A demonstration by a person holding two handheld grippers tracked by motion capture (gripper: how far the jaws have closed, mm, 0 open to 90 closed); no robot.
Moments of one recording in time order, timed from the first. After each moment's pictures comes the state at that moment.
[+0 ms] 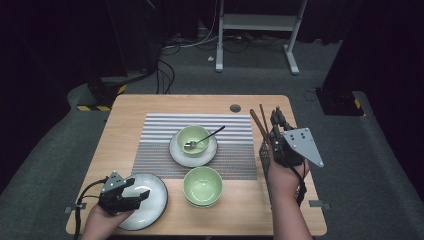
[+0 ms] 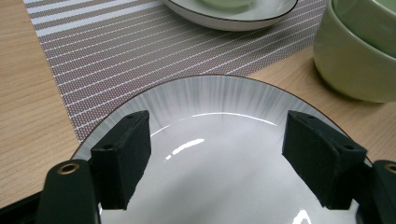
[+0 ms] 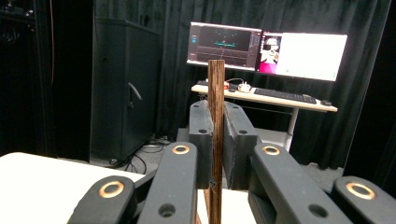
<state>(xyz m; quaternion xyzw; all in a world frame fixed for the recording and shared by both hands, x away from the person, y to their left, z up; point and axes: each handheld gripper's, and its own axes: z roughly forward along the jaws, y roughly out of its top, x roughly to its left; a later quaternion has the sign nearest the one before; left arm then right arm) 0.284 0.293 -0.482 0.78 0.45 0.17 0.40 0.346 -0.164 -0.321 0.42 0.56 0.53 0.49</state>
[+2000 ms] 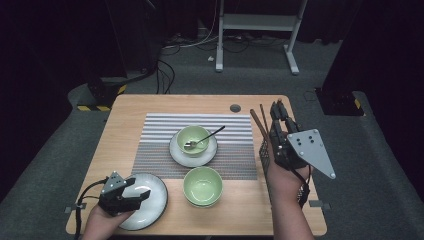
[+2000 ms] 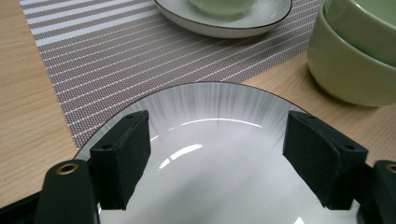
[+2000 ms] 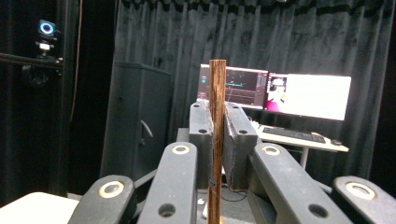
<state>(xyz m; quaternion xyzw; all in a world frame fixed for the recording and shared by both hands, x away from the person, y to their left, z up) 0.281 0.292 -0.480 0.78 0.45 0.18 0.41 0.314 -0.150 -0.278 0.36 0.52 0.58 0.50</state>
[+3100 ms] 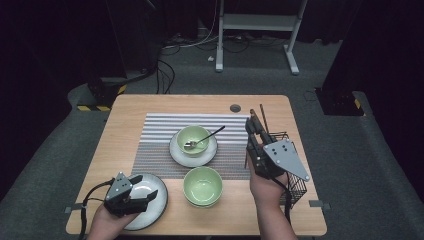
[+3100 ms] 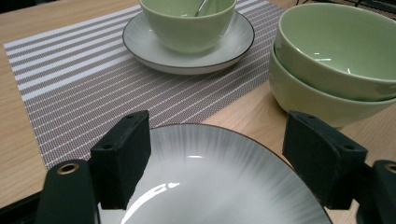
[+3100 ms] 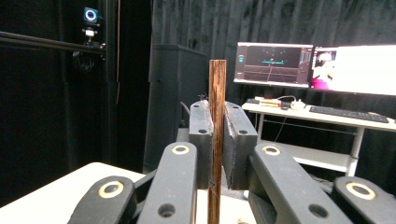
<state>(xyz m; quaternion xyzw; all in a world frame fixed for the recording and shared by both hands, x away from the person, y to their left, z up) 0.274 0.265 -0.461 0.78 0.39 0.22 0.44 0.316 -0.121 -0.320 0.36 0.57 0.61 0.43</state>
